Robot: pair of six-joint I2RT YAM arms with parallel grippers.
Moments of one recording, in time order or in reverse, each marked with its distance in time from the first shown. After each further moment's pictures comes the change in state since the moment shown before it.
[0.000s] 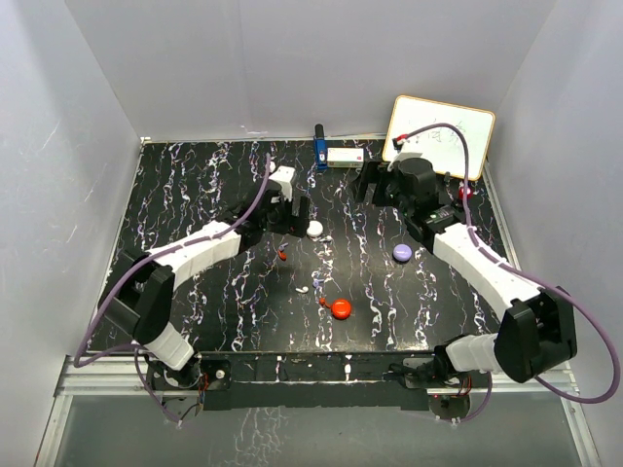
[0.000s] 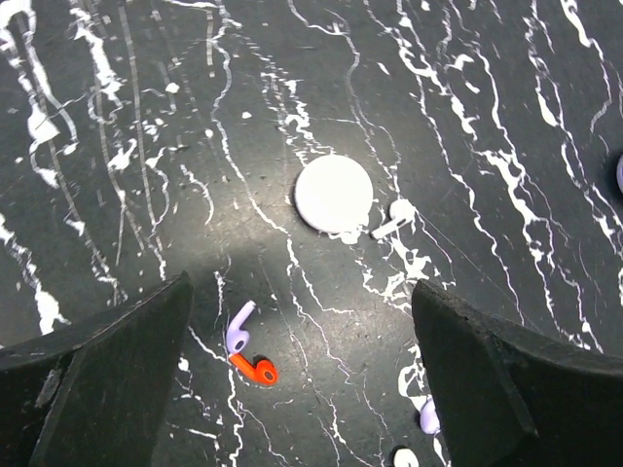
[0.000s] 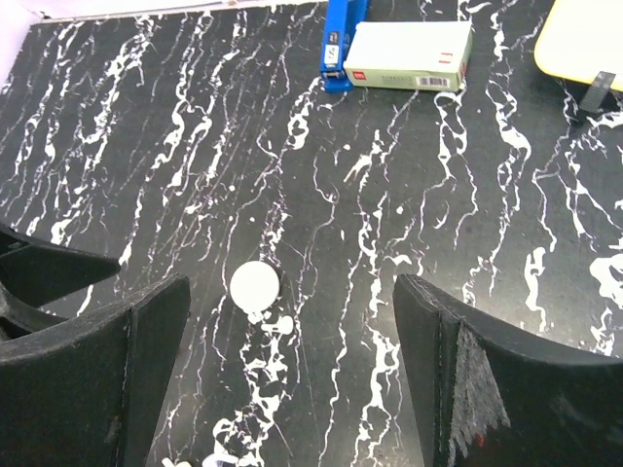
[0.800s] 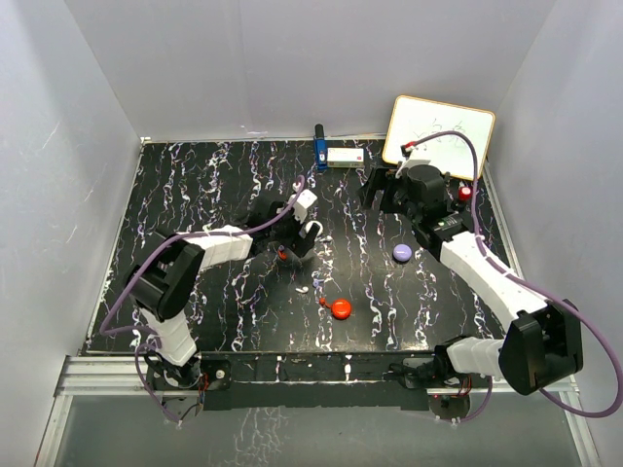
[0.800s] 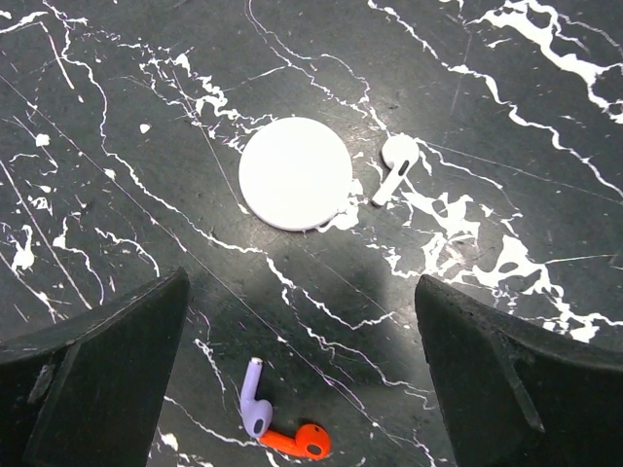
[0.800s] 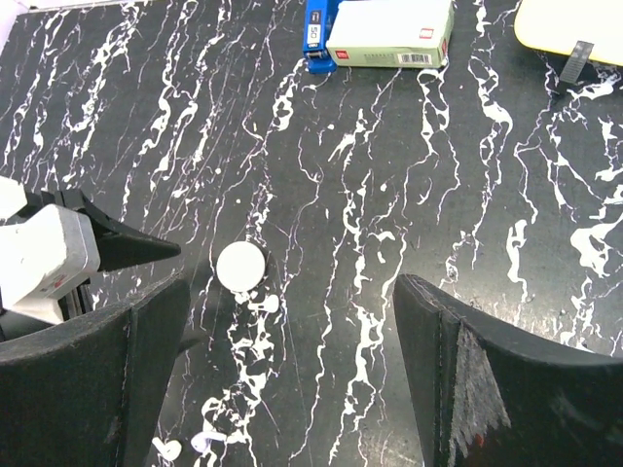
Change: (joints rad) left arm 0.018 0.185 -0.079 0.236 0.274 0.421; right arm -0.039 -0.069 -0.071 -0.026 -0.023 -0.002
